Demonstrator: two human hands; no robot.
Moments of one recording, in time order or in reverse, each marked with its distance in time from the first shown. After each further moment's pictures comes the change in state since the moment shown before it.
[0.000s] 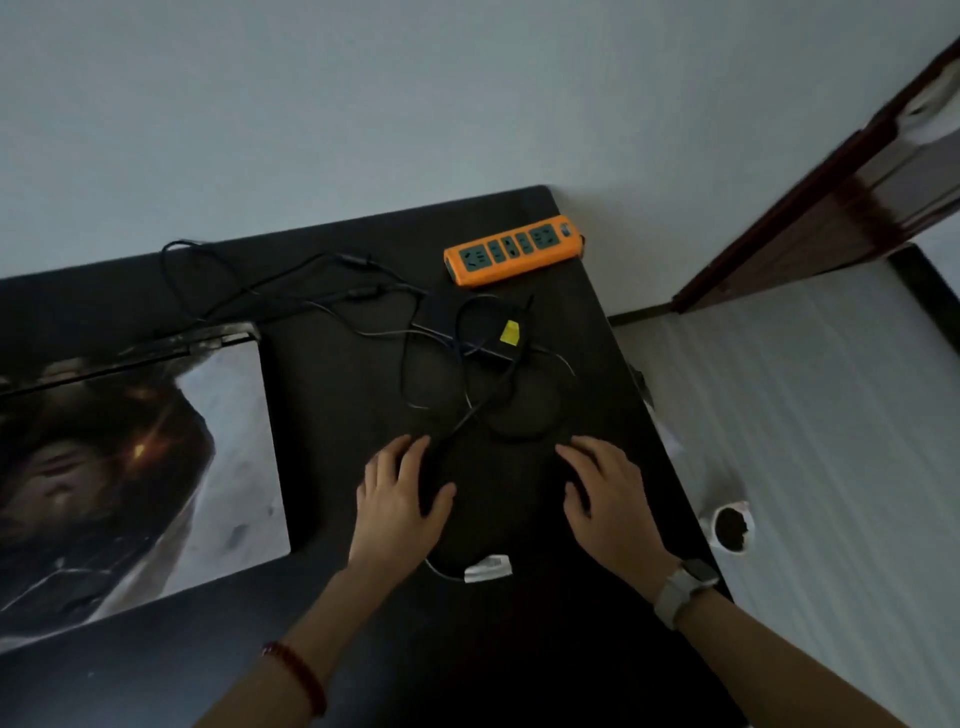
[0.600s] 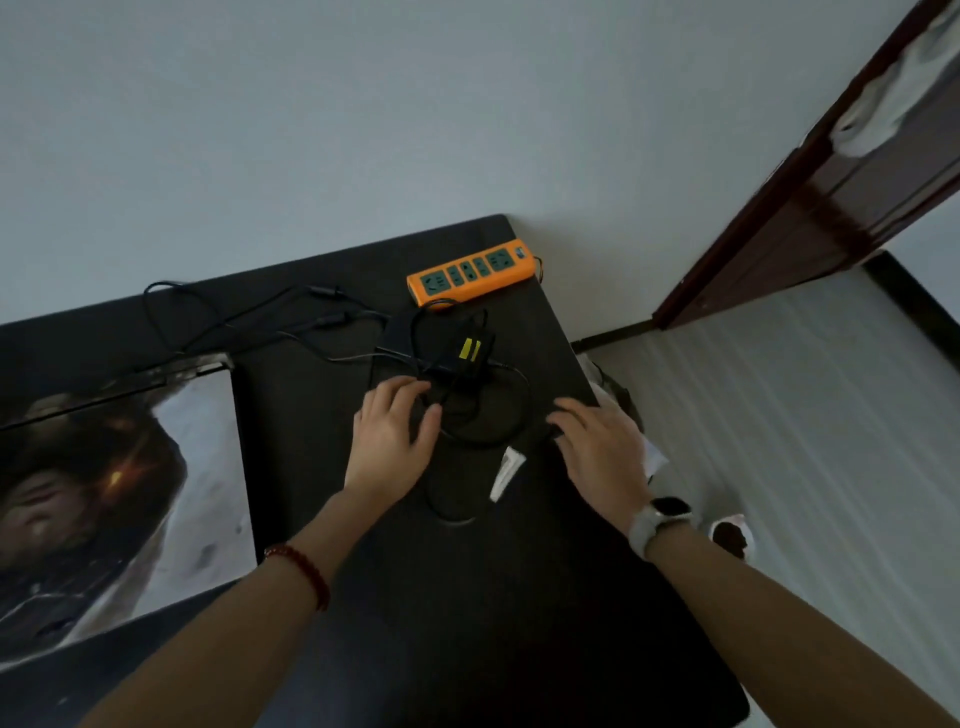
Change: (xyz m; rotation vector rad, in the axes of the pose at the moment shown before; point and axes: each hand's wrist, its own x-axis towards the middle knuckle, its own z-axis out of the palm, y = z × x) left_hand 0.055 0.056 -0.012 -0.007 0.177 0.224; right_hand 0.029 0.035 -0.038 -0.165 0.125 -0.123
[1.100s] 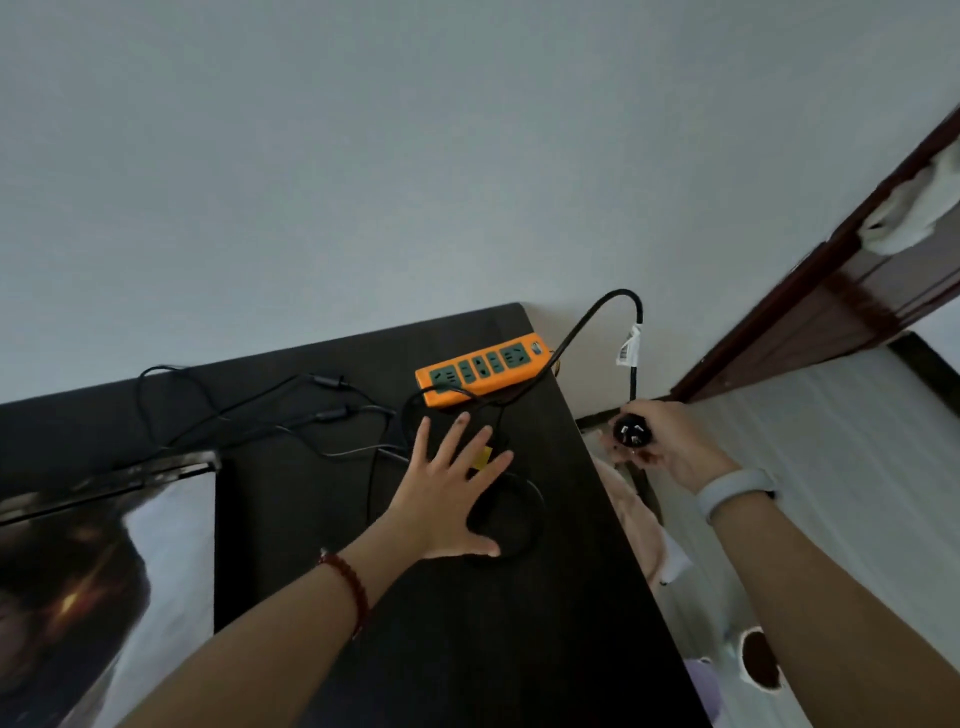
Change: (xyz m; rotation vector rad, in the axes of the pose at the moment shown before) left_hand 0.099 -0.002 0.039 0.688 -0.473 0.414; right_hand 0.157 0.062 -0.056 1.069 -0.099 1.061
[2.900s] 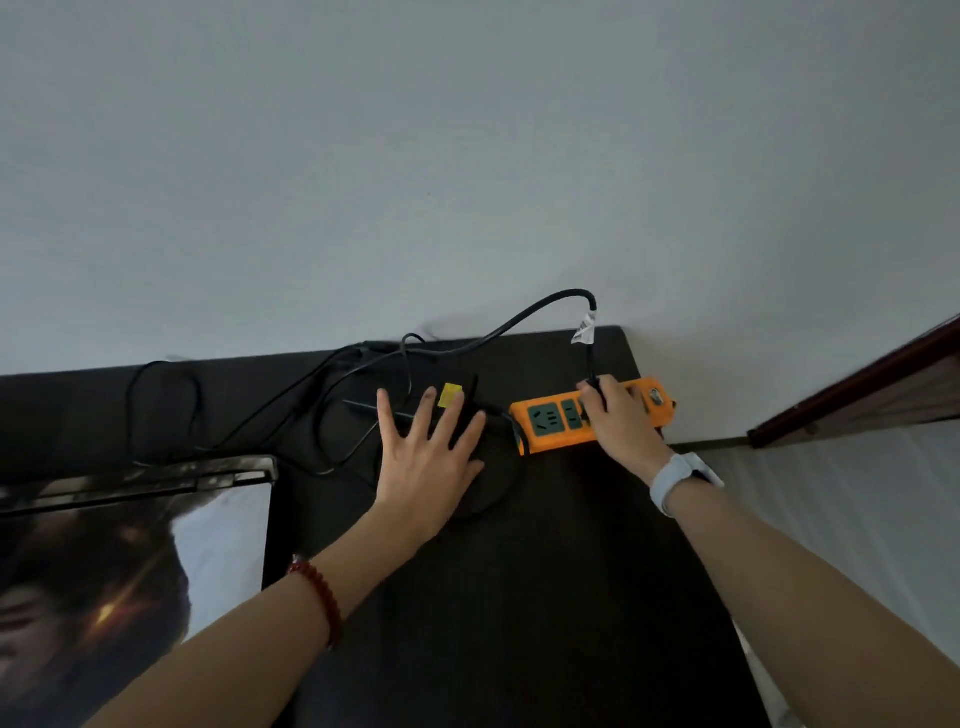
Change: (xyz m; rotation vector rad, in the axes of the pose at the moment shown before) left_hand -0.004 -0.095 0.002 0.036 0.211 -0.383; right_hand 0.068 -0.024 0.150 -0.673 -0.130 -0.681
